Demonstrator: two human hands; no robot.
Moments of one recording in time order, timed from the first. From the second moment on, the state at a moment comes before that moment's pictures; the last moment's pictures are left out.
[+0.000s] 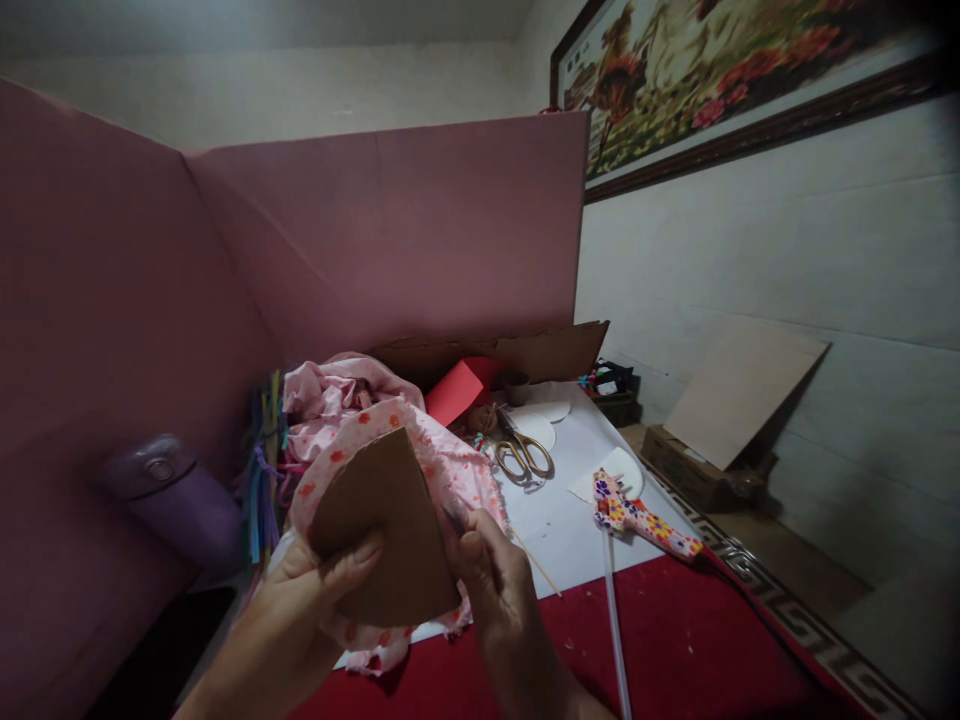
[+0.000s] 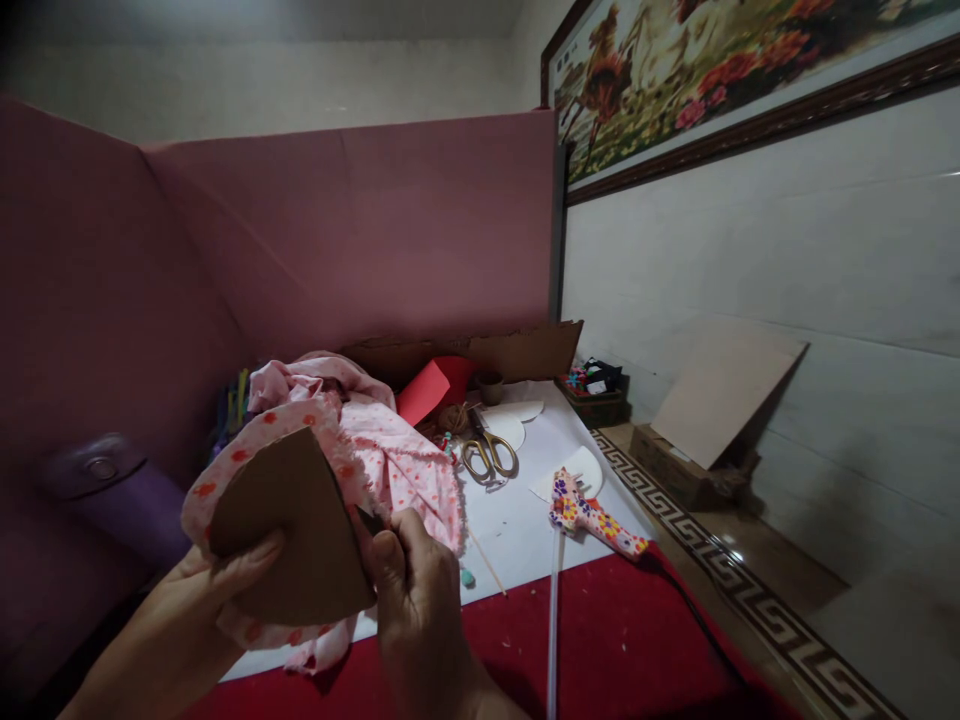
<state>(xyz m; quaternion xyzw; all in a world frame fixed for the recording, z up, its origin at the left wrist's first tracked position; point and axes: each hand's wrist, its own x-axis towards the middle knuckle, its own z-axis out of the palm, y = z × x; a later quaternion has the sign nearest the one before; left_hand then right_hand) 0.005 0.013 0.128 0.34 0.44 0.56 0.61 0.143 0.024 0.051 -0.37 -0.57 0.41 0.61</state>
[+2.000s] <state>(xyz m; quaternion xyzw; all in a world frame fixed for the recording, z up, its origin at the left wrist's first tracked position) 0.001 0.019 0.115 0.33 0.45 0.54 0.63 0.143 0.024 0.050 -0.38 -0.57 0.35 0.64</state>
